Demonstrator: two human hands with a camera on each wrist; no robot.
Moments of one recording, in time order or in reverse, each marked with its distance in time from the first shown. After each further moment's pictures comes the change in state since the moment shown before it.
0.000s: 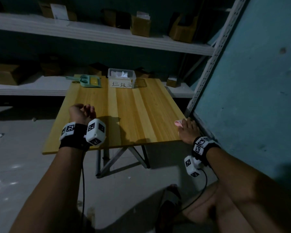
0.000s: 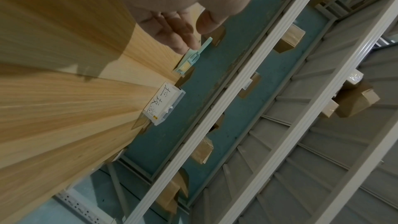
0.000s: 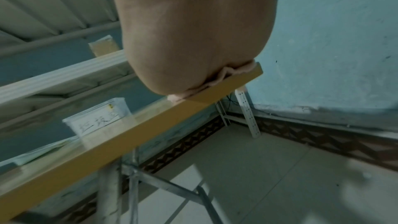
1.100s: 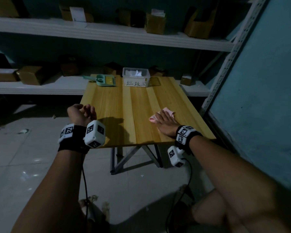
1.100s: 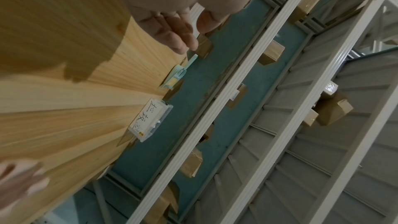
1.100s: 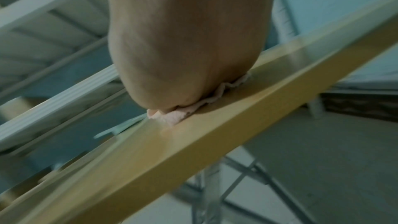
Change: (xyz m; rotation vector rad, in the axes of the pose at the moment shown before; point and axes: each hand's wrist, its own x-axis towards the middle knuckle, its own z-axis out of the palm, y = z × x) left_hand 0.003 0.047 -0.024 0.061 0.040 0.047; right_hand 0.009 -0.128 0.028 -0.208 -0.135 -0.494
